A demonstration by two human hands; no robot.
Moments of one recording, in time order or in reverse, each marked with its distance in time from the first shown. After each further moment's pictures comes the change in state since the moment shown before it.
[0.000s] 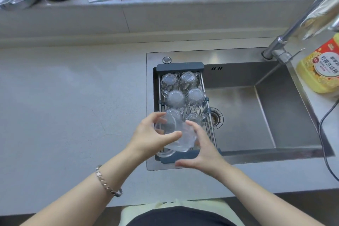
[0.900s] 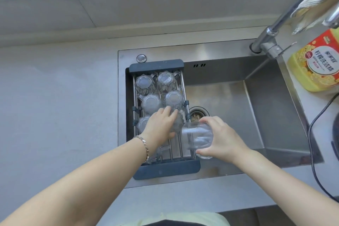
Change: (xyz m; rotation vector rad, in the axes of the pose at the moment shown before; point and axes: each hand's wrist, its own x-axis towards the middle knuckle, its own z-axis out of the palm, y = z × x) left_hand 0.138 -0.017 0.111 1.152 -0.214 0.502; right_hand 0.036 0.045 -0.120 -0.583 0.020 0.171
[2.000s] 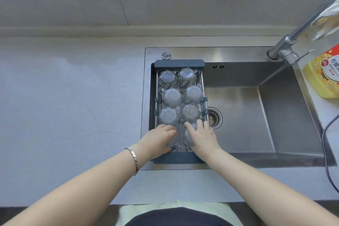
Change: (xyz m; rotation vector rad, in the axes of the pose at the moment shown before) left_hand -0.095 -0.032 0.018 -0.188 -0.136 0.056; right_hand 0.019 -0.055 0.094 -0.550 0.027 -0.083
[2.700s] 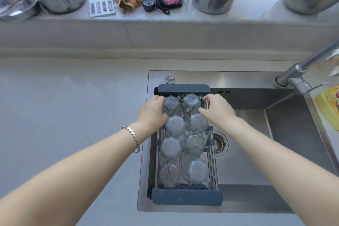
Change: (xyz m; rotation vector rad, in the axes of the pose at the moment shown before) left_hand 0.068 -0.052 -0.113 -0.278 0.416 -0.398; right_hand 0.116 0.050 -0.123 0.458 0.130 0.191
